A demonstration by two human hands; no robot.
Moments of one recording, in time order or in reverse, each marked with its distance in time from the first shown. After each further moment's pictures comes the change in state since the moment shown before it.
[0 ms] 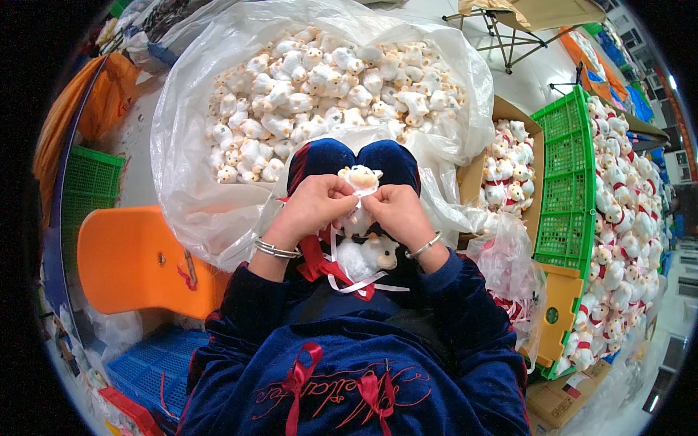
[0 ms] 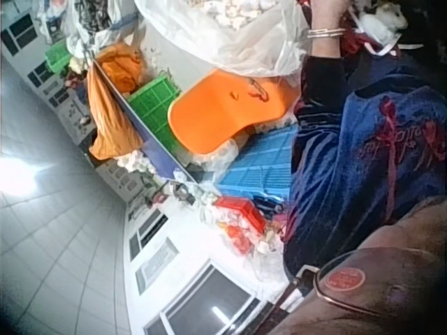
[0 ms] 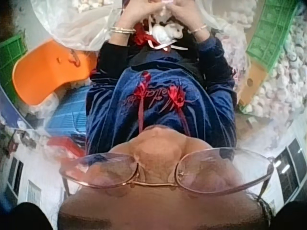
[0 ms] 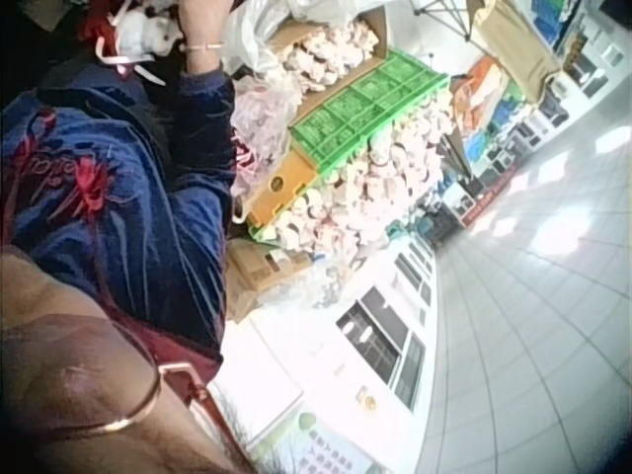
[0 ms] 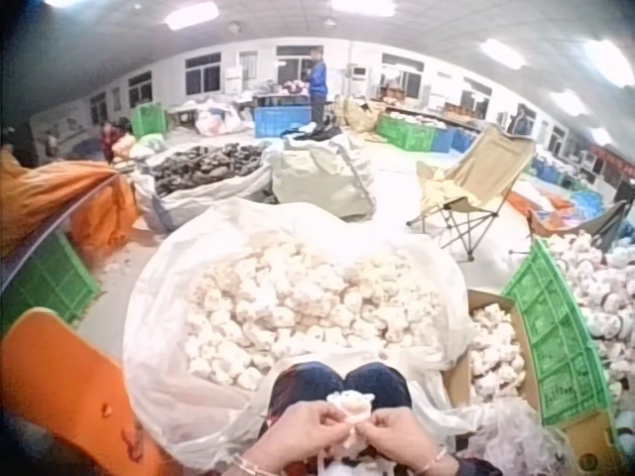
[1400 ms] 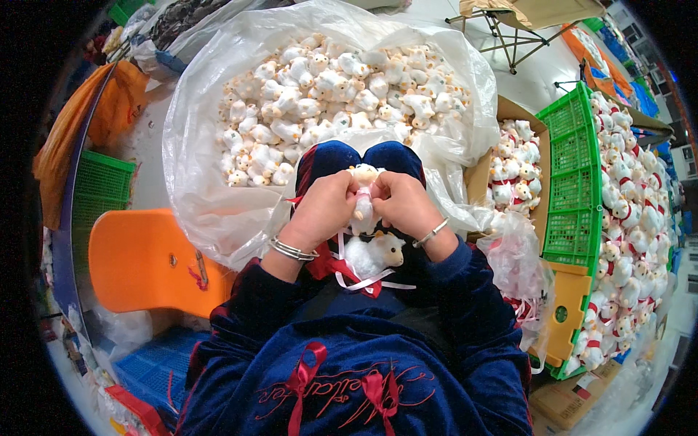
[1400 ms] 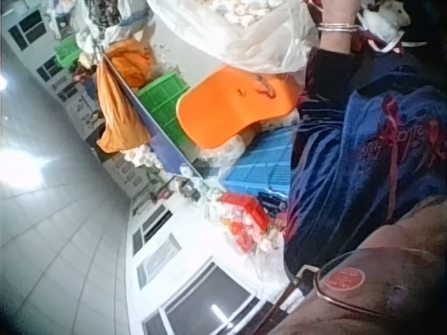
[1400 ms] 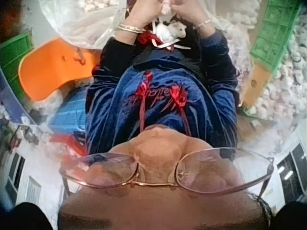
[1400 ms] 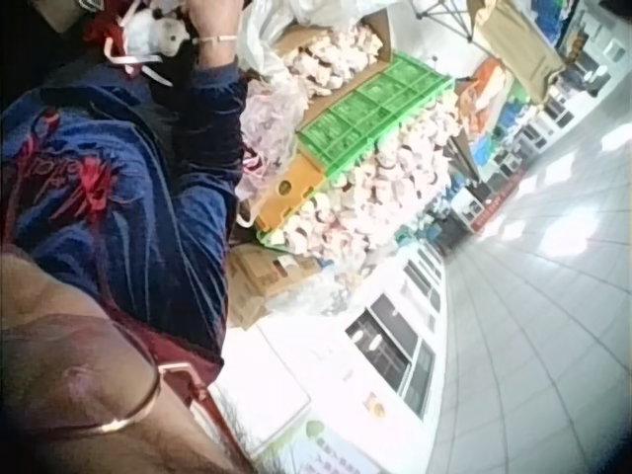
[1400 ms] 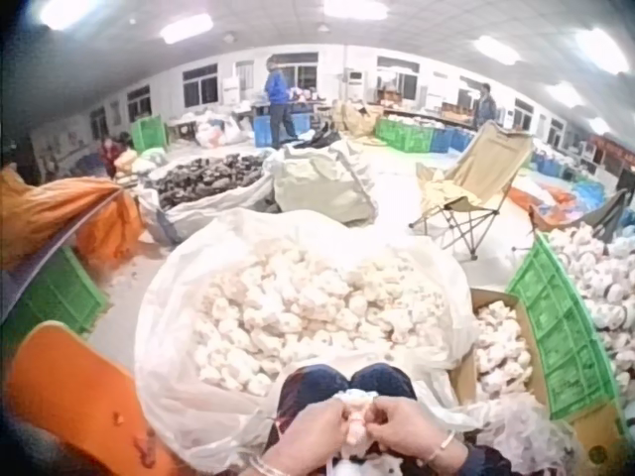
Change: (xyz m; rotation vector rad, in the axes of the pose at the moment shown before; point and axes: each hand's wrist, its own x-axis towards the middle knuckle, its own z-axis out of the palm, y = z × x) left_hand 0.007 -0.011 0.014 0.607 0.274 0.327; right_hand -0.005 -0.037 -0.014 -0.061 -0.135 -0.035
